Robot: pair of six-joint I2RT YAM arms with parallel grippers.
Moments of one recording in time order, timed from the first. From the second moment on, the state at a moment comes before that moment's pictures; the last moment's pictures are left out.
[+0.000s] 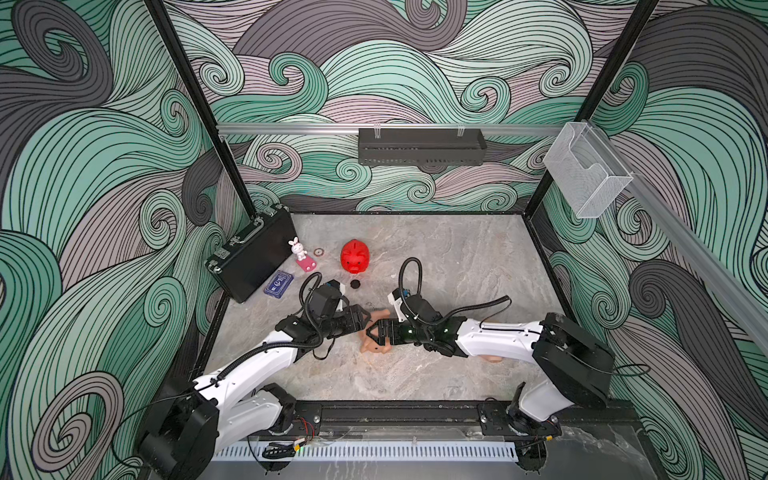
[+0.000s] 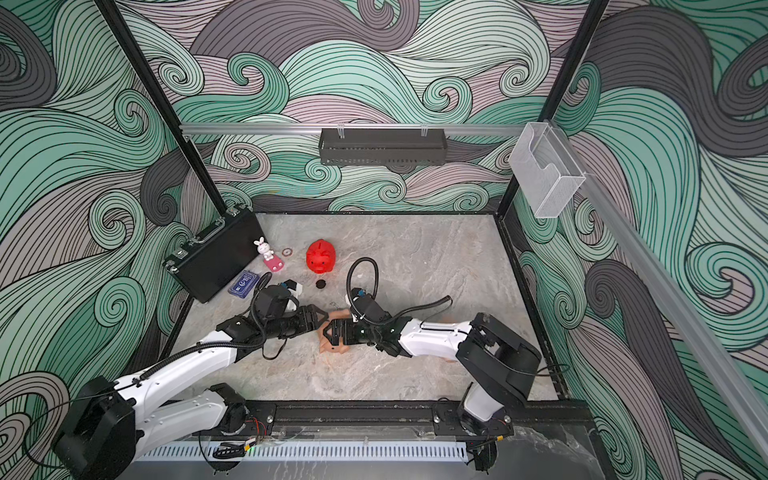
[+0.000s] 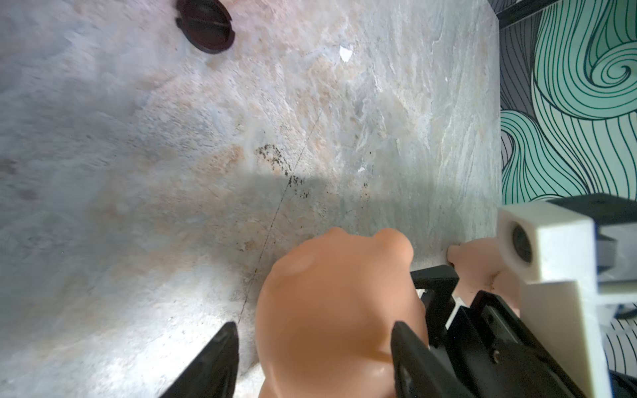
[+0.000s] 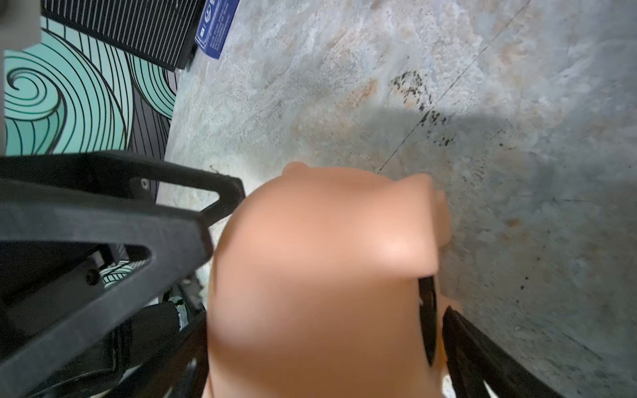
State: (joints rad) left arm -0.55 1.06 0.53 -0.26 0.19 -0.80; right arm 0.96 1.59 0.72 0.16 -0.18 0.82
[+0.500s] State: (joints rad) left arm -0.55 0.94 0.45 -0.28 0.21 -0.83; right arm 0.89 1.63 0.64 0.38 -0.22 1.01
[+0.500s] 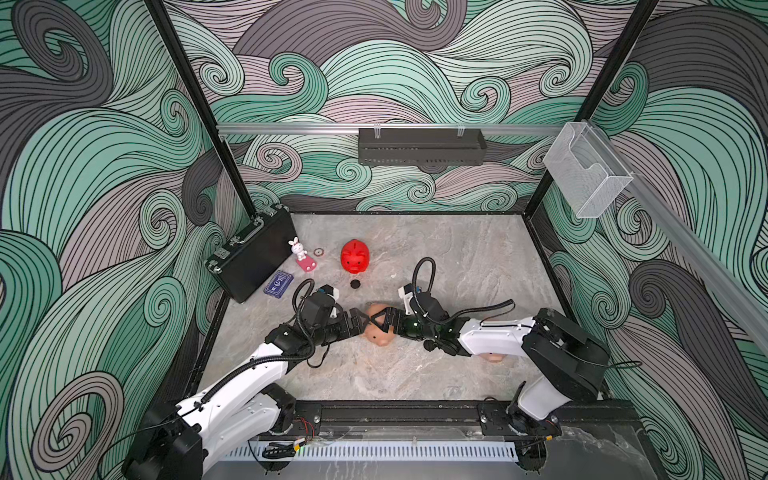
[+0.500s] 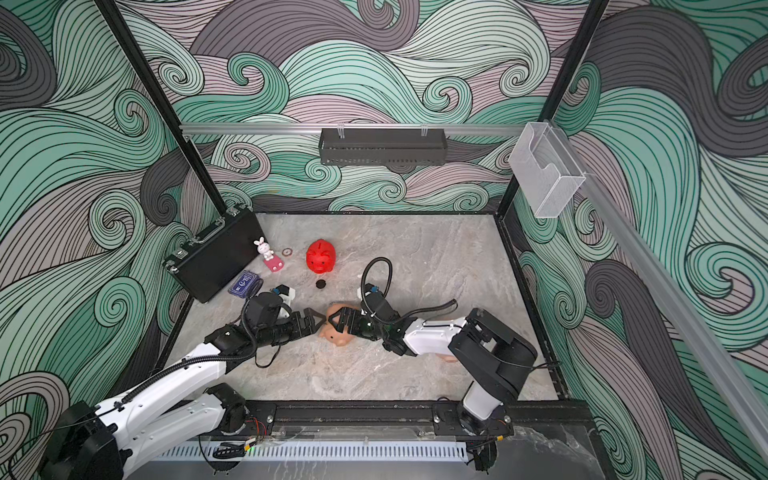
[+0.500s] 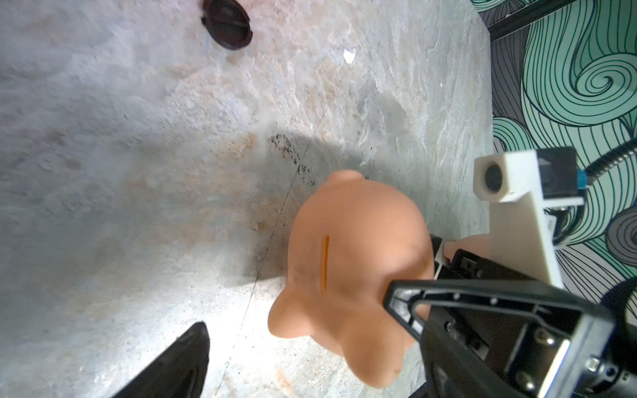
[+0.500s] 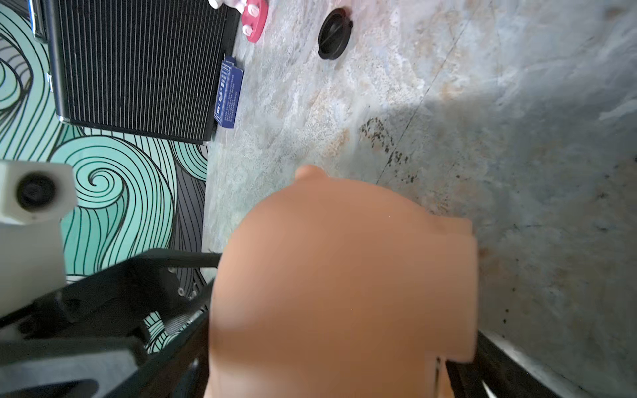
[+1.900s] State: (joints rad) left arm -0.52 1.12 0.33 0.15 0.37 -0.98; right arm 0.77 1.74 0.60 0.65 -0.41 1.05
